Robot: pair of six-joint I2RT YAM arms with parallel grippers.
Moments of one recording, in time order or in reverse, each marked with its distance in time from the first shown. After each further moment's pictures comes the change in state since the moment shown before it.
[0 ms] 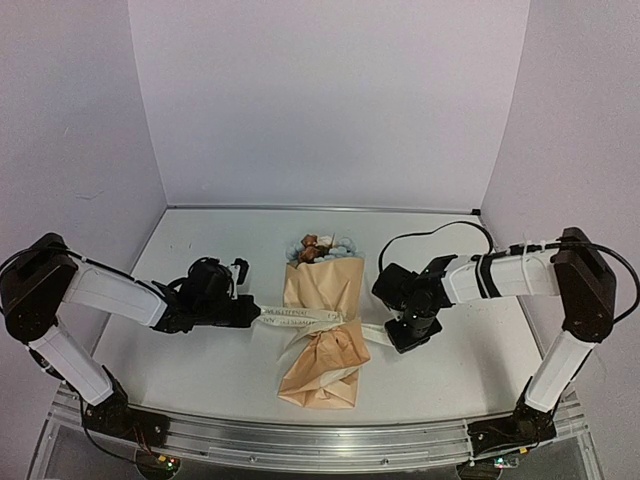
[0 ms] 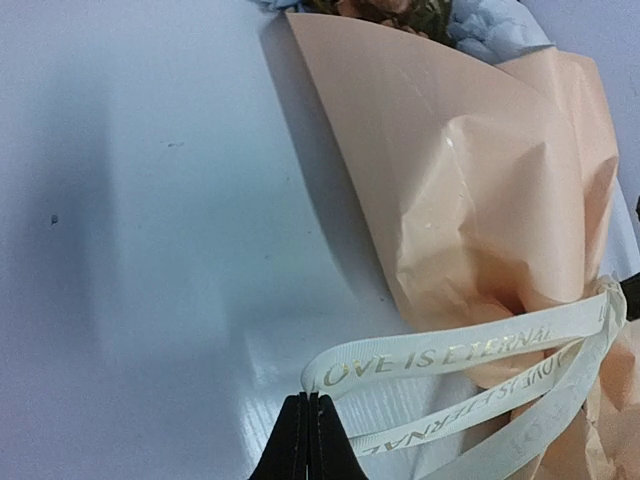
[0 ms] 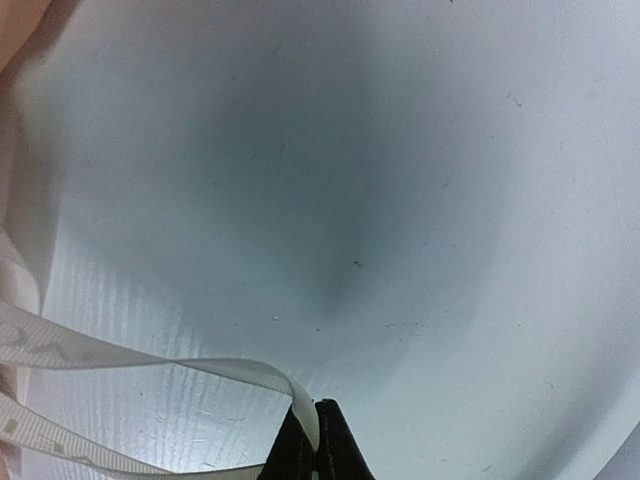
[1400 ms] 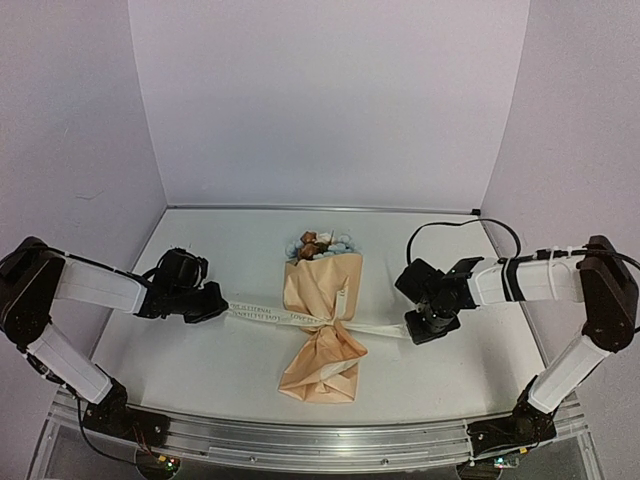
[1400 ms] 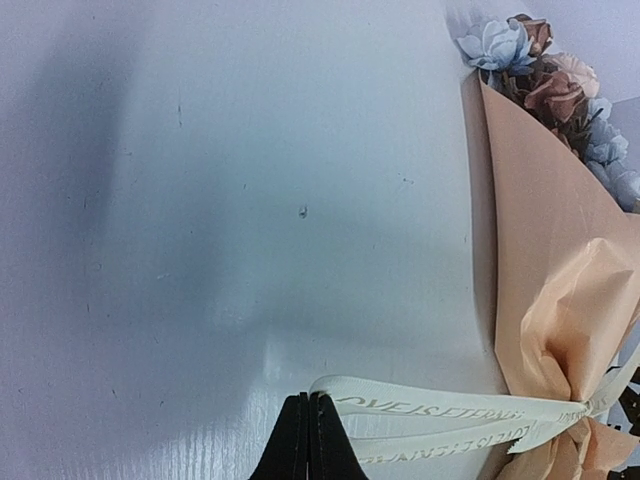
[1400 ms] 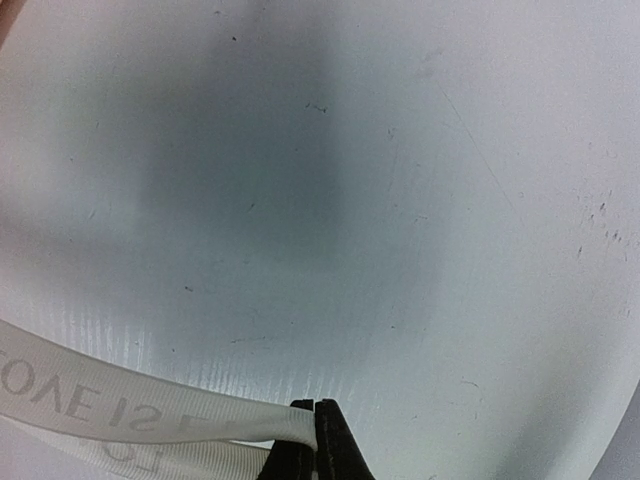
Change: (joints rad) left arm 0.270 -0.060 -0.033 -0.131 0.101 -0.143; right arm -0.091 -0.137 -0.133 0.080 0.106 0.042
